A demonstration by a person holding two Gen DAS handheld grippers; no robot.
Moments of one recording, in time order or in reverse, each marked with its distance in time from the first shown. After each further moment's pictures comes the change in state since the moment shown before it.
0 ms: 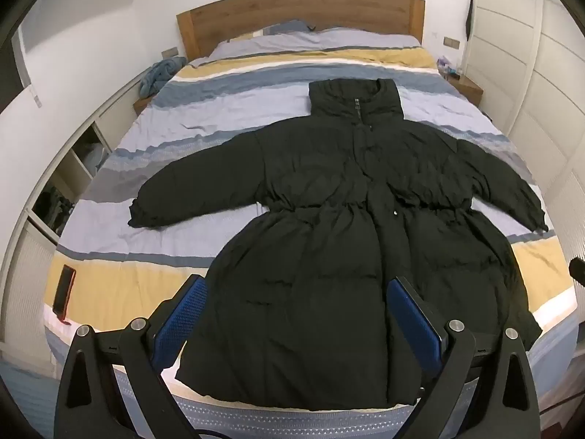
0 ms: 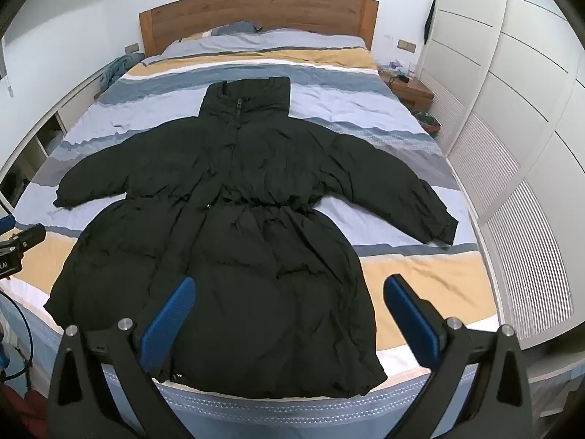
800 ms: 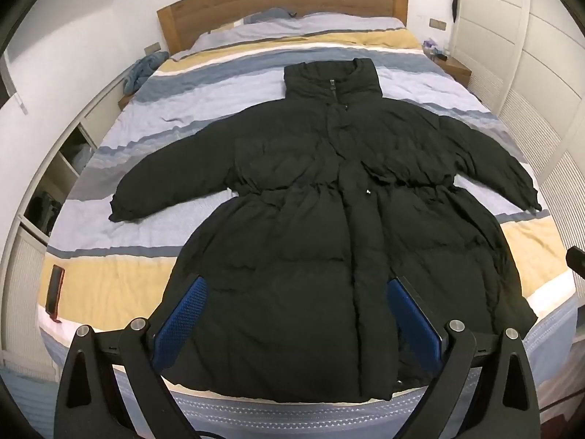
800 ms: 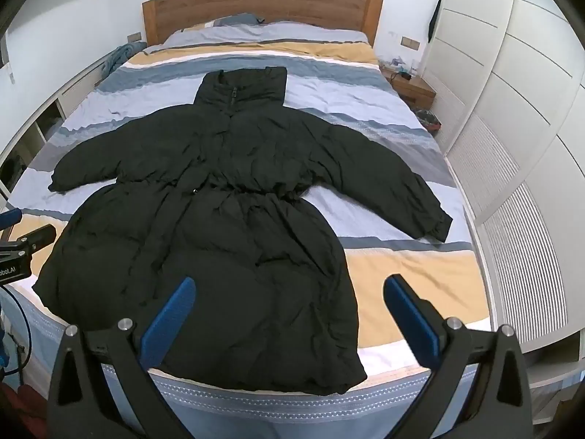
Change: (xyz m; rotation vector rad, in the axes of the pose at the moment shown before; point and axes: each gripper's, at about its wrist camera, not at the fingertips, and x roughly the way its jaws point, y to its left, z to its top) left arm 0.016 -0.044 -0.012 0.055 0.057 -0.013; right arm 0.011 -0.026 -0.012 -0.029 0.024 -0.016
